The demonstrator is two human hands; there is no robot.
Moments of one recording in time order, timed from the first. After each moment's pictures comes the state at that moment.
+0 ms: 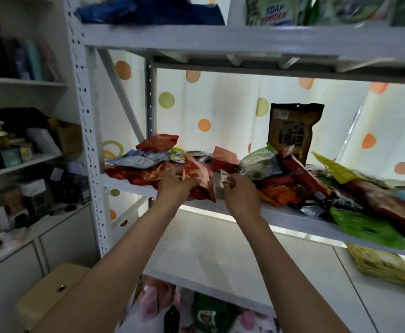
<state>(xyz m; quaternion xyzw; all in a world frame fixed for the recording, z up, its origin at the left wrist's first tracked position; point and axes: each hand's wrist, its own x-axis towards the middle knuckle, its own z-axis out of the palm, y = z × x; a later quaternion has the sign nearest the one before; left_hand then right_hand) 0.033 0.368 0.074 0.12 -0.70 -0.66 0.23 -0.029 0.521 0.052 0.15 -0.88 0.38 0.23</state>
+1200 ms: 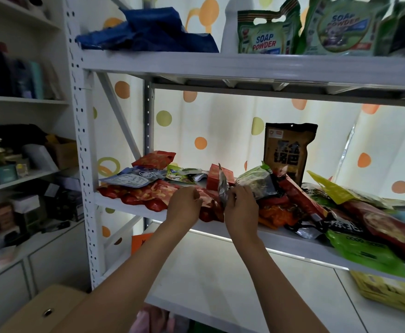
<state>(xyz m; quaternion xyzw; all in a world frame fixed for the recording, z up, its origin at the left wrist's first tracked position) -0.016 0.385 0.065 0.09 -0.92 -0.26 0.29 -0.046 0.523 0.055 0.16 -0.82 0.40 0.37</state>
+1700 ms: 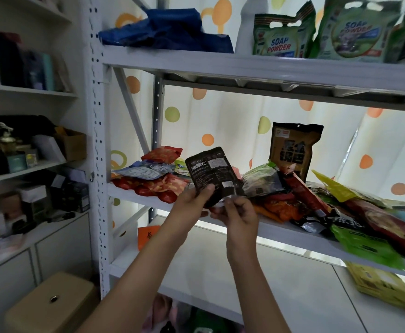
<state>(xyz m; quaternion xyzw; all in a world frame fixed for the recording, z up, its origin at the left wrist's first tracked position) 0.076 0.393 0.079 0.02 -0.68 -0.70 0.20 0.043 0.499 0.046 0.13 -0.54 0.82 0.12</state>
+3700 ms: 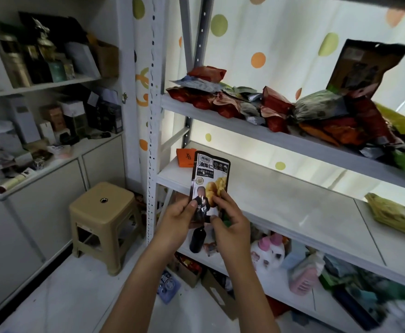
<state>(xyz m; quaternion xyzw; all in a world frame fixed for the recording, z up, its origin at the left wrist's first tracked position) 0.263 0.308 -0.113 0.12 -0.62 -0.76 0.14 0.222 0.429 -0.123 0.17 -0.75 0.63 0.05</state>
